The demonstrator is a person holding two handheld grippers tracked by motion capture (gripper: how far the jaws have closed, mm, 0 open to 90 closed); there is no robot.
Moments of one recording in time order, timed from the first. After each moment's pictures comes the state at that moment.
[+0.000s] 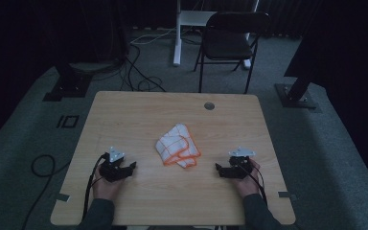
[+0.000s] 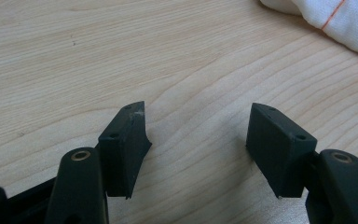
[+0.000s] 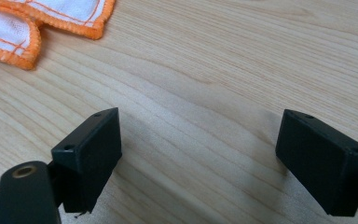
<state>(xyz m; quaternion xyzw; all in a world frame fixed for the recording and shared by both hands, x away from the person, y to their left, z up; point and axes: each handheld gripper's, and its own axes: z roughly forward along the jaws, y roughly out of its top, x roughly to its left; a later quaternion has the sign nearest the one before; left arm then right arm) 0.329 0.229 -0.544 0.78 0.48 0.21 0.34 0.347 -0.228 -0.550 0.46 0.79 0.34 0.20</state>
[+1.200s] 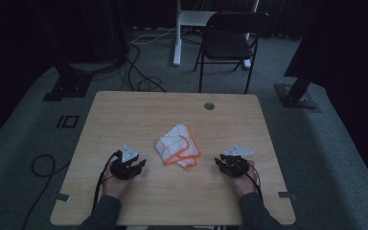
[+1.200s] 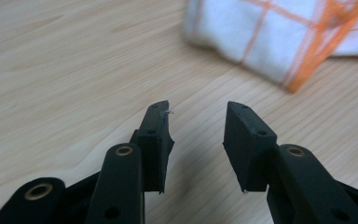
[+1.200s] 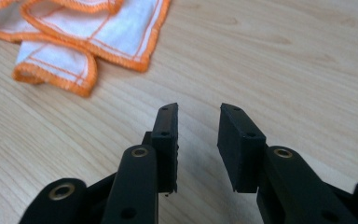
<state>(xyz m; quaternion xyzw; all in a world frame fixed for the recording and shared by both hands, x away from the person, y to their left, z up) 0.327 0.185 -0.522 0.81 0.42 0.21 0.36 0.342 -0.211 -0.530 0.43 0.80 0.37 0.20</state>
